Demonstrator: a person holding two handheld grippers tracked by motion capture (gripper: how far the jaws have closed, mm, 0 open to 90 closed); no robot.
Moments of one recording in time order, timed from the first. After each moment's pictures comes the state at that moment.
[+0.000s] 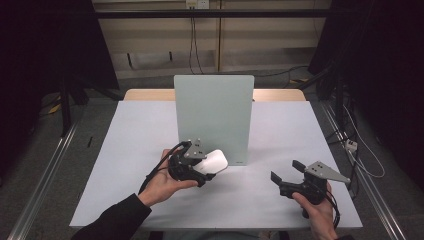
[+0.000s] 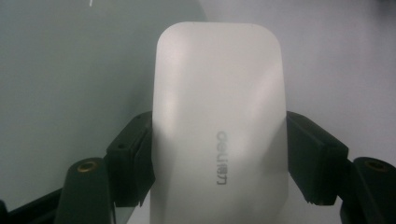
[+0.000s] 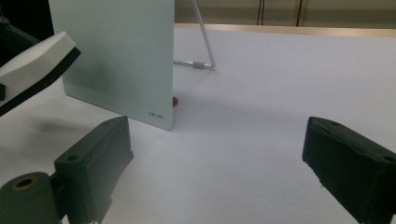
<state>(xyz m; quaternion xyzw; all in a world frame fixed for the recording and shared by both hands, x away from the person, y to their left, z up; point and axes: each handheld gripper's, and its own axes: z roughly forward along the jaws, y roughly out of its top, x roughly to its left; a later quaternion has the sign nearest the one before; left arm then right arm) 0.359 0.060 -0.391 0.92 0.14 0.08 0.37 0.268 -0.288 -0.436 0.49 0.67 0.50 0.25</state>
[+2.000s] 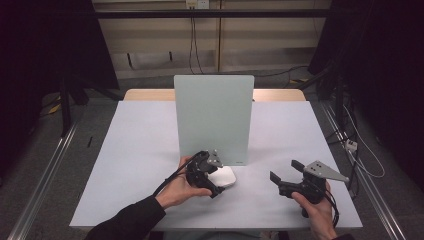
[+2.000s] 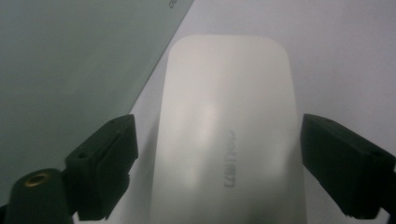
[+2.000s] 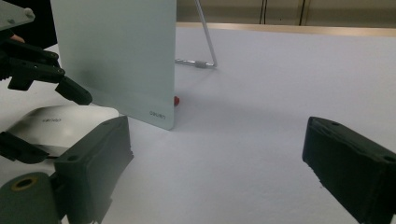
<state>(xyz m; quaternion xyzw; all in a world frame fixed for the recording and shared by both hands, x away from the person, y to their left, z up) 0.366 0.023 -0.439 0.94 0.15 0.03 0.31 0.271 -0.288 -0.437 0.49 0.67 0.50 0.25</state>
